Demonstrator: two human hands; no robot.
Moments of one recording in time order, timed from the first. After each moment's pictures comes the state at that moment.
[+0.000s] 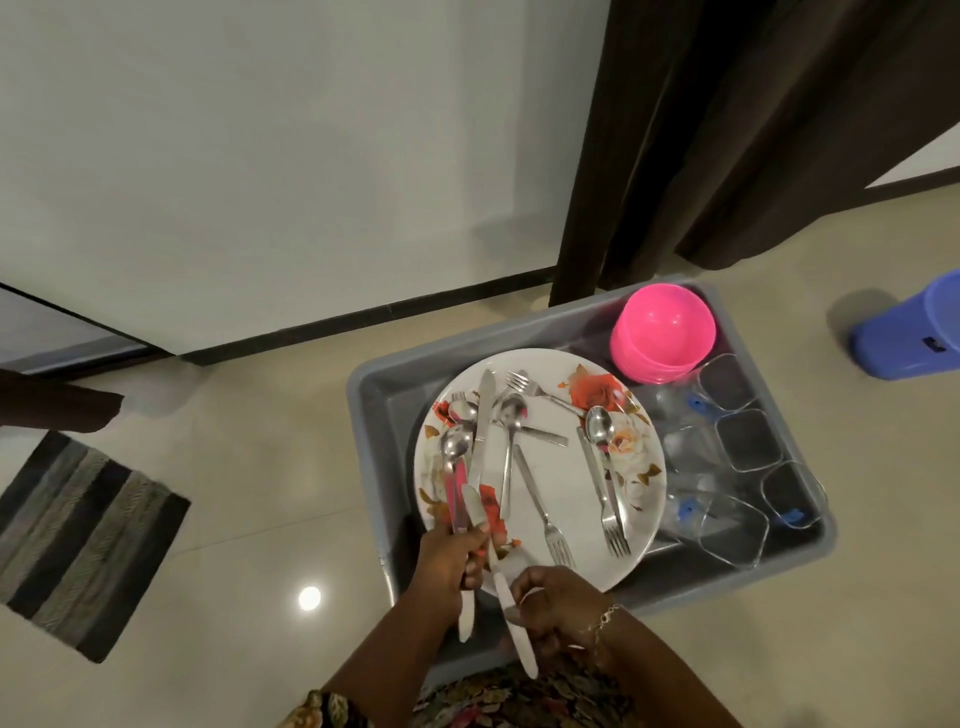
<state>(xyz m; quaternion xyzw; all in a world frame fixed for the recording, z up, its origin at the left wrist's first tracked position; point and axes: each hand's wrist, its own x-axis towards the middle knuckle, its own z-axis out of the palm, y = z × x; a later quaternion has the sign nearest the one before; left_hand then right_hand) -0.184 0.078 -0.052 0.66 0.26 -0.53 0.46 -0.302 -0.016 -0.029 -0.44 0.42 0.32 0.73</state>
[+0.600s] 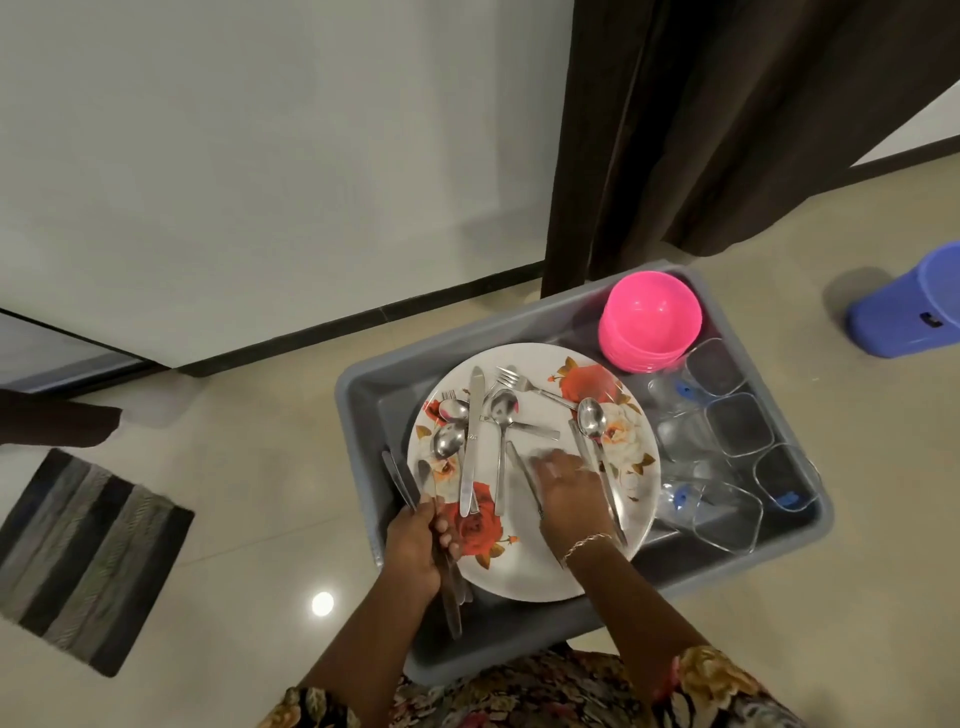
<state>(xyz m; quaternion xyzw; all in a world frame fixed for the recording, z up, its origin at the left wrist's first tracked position) -0.163 0.075 -0.047 0.64 0.34 -0.44 0.53 -0.272 -0.054 -0.080 -0.92 0.33 0.12 0.18</state>
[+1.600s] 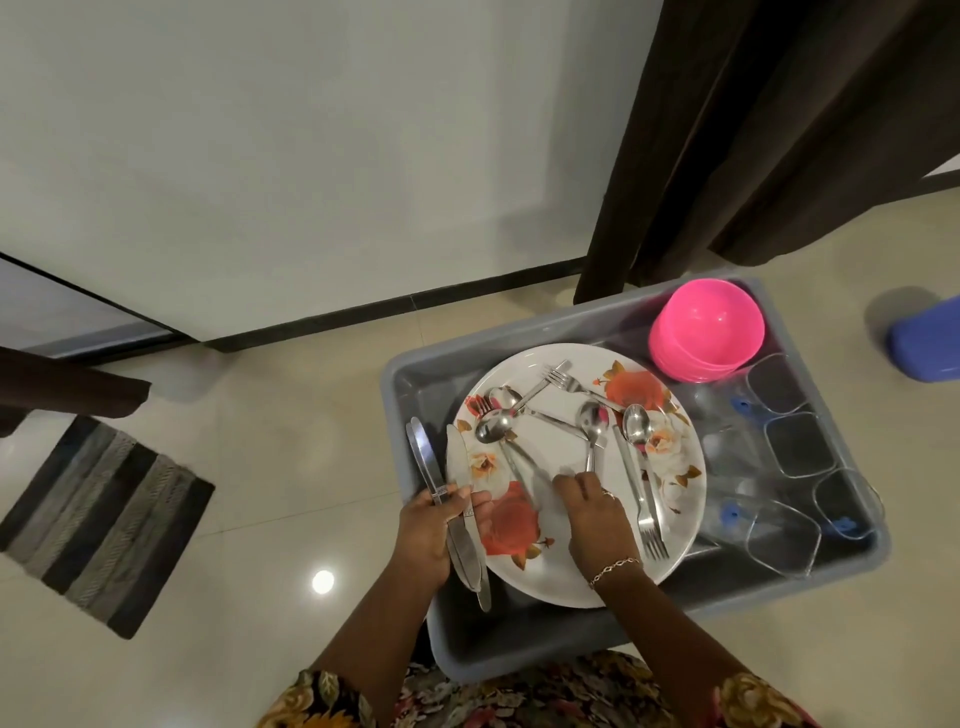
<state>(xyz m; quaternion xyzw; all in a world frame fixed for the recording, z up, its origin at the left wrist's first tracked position) -0.135 0.092 -0.042 0.59 0.29 -0.47 0.59 -0.267 -0.030 -0.091 -0.92 0.32 0.11 0.22</state>
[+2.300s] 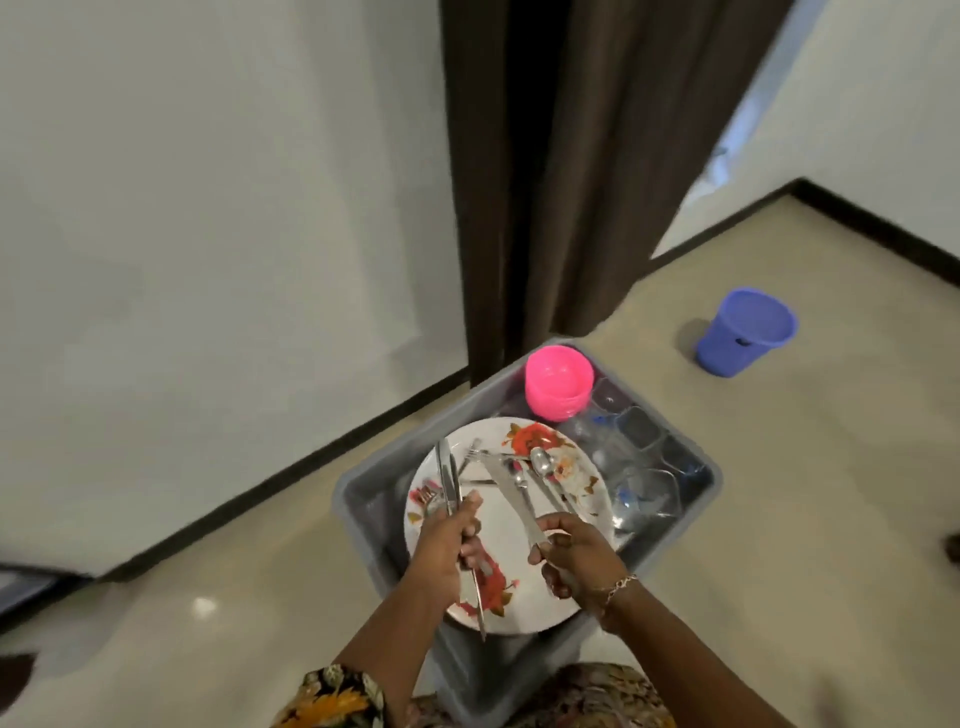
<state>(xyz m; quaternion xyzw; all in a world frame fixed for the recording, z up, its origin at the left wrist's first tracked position) -0.140 0.057 0.035 0.62 0.04 -0.59 0.51 -0.294 0.009 0.053 -0.40 0.54 -0.12 0.73</state>
